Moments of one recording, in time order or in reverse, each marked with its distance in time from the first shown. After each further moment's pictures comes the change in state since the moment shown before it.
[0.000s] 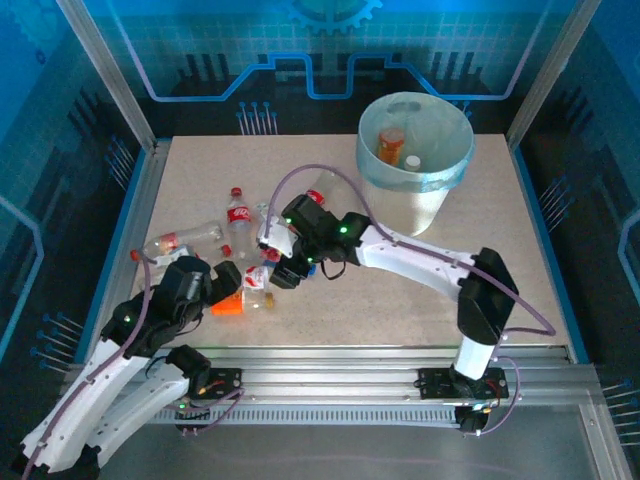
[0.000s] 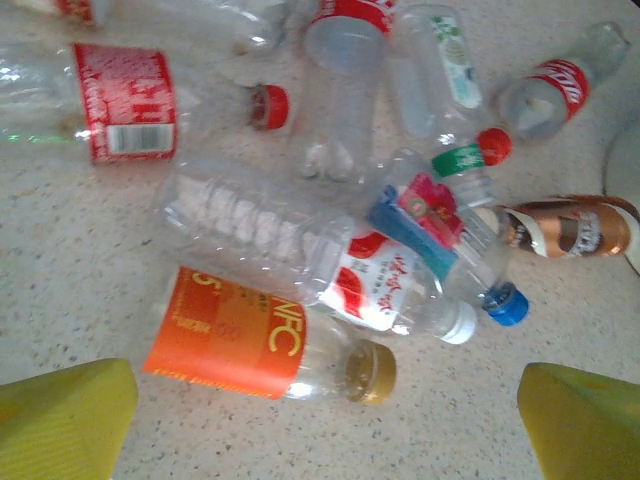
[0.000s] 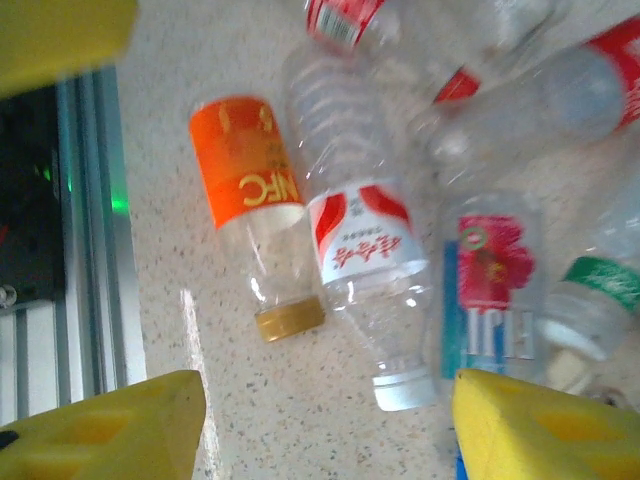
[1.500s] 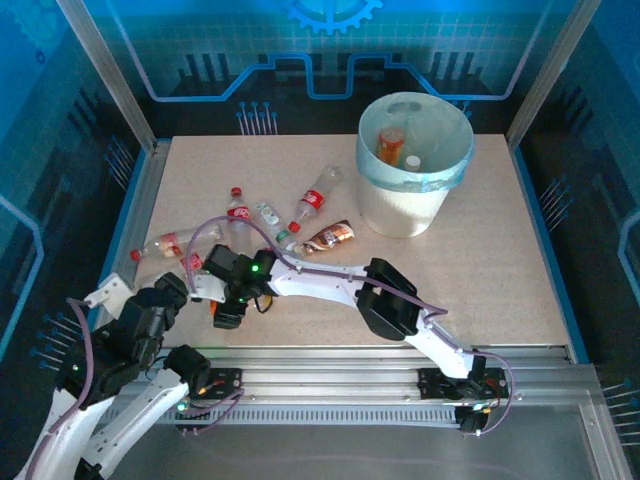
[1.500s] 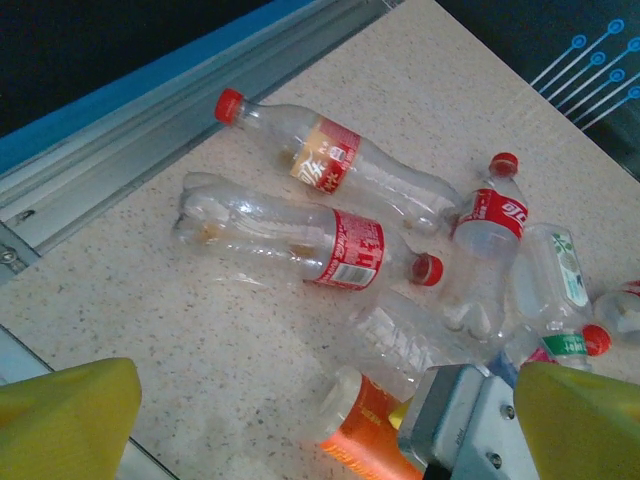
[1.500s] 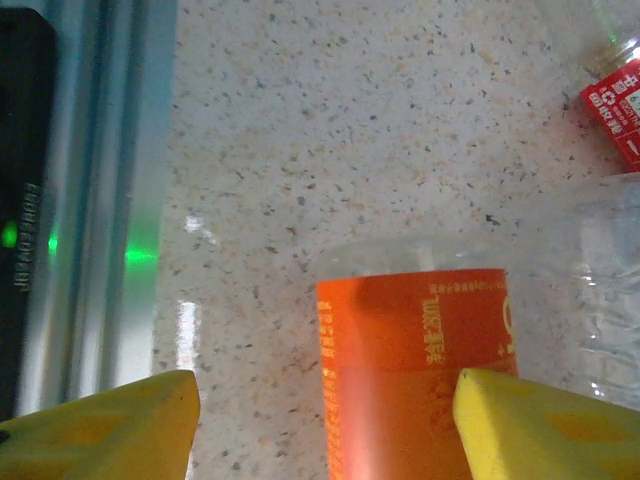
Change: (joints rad) left arm 0.003 -0.229 0.122 -0.348 -0.400 -0.153; right arm 0.241 0.574 0.529 -0.044 0.074 -0.055
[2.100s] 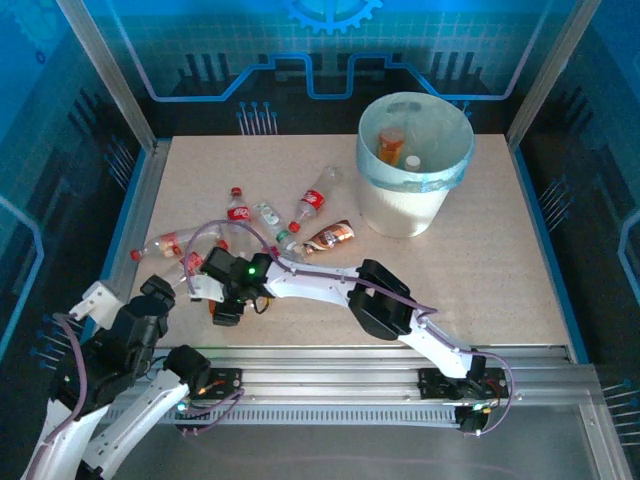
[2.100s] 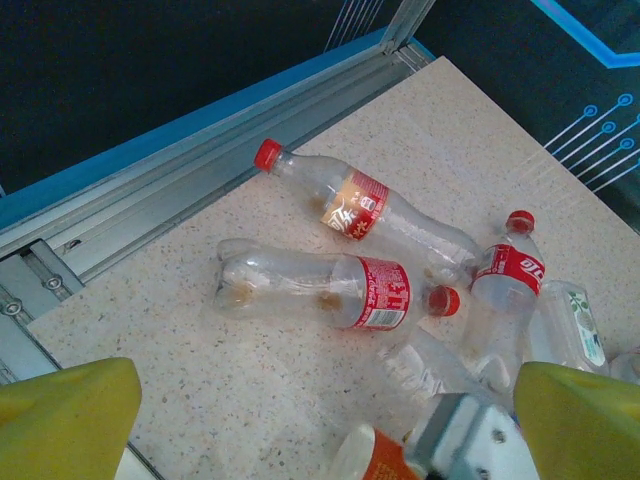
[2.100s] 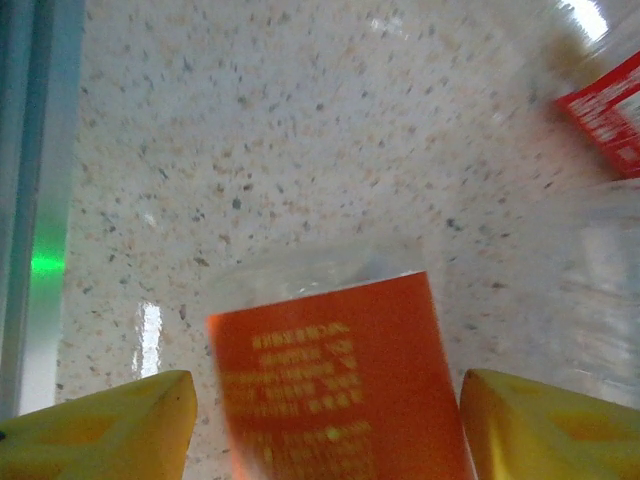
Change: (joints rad) left arm 0.000 -0.055 0.004 -0.039 -0.105 -0.036; right arm 0.000 0.064 0.026 0.029 0.065 -0.019
